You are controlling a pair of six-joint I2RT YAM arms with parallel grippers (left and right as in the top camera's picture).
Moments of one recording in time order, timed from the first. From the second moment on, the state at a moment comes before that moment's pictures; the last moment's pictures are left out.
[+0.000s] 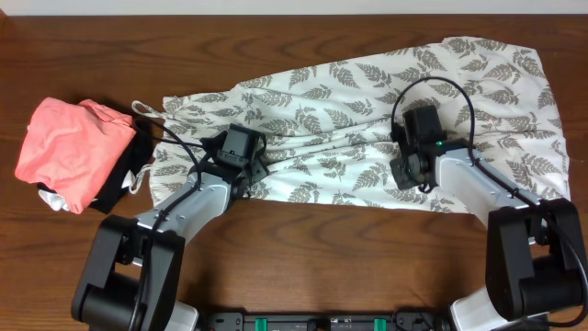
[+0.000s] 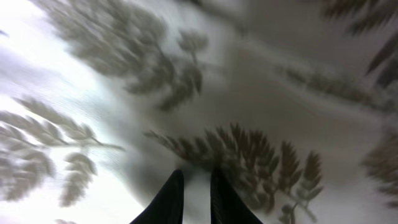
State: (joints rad) left arm -0.34 1.65 0.78 -0.29 -0.11 -0.90; right arm 0.20 1.72 0.92 -0.52 0.11 -0.10
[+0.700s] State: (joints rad) left arm -0.34 1.61 0.80 -0.43 0.00 -0.90; right arm -0.02 1.66 0.80 -0.43 0.00 -0.05
